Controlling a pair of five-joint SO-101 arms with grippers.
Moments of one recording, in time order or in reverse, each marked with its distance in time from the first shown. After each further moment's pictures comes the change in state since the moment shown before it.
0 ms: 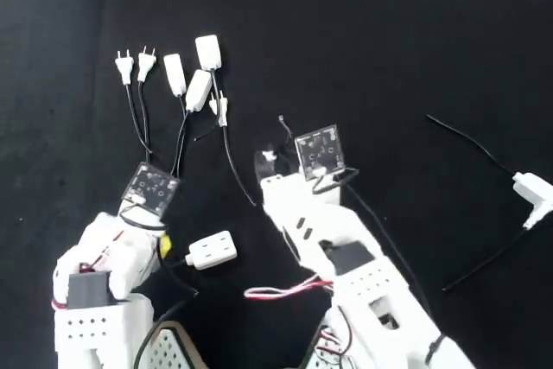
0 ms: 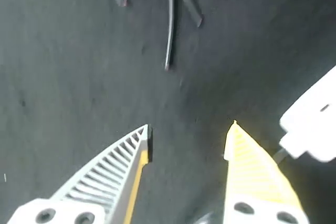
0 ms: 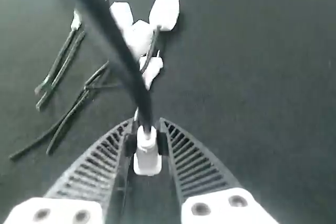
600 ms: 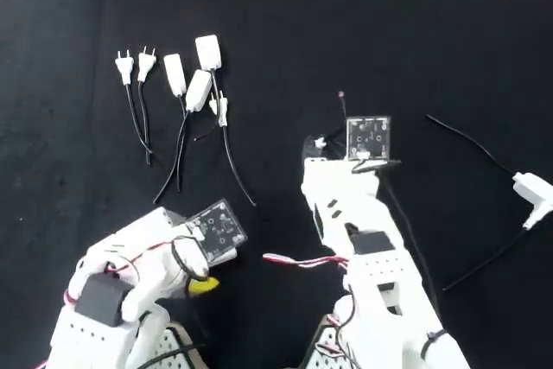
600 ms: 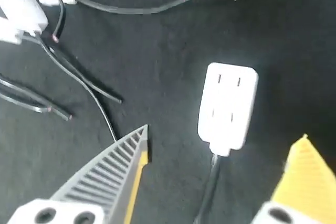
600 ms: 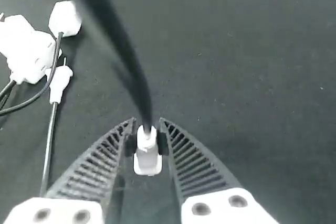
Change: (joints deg) left arm 23.8 0.1 -7.1 4.9 -11.8; right arm 14.8 8.1 -2.5 -1.1 -1.1
